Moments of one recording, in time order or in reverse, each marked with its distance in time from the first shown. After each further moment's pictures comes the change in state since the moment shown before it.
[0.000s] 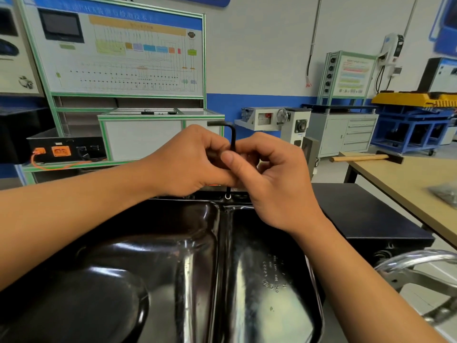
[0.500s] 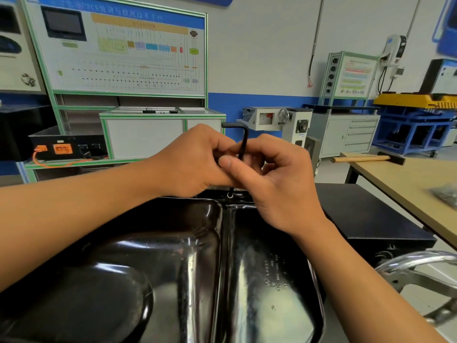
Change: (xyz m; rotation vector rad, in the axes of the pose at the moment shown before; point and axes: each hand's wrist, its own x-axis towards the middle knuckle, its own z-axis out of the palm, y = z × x) left_hand -0.001 -0.002 0.000 -0.018 -0.056 0.065; right_hand -0.002 0.000 0.000 -0.008 0.016 0.000
